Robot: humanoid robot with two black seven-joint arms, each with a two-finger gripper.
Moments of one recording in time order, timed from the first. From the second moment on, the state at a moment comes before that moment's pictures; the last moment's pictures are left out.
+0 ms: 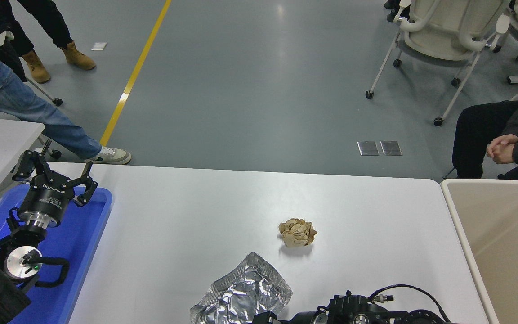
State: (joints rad) left arm -0.55 0.46 -0.60 -0.39 -0.23 -0.70 -0.59; right arm 0.58 -0.19 0.00 1.25 -0.85 0.01 -0.18
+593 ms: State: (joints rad) left arm -0.55 0.46 -0.60 -0.39 -0.23 -0.70 -0.59; right arm 0.60 -0.20 0.00 1.28 -0.85 0.03 -0.25
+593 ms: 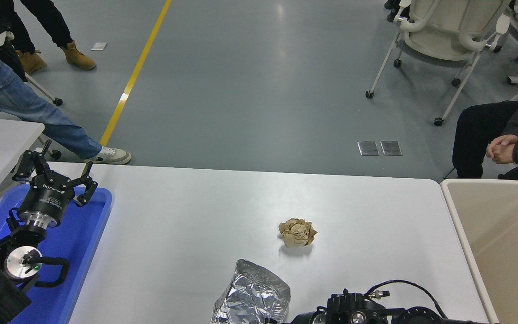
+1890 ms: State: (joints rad) left arm -0.55 0.46 -0.60 -0.39 -0.23 -0.70 -0.59; right arm 0.73 -0.97 0.21 1.63 -0.76 0.33 -0.25
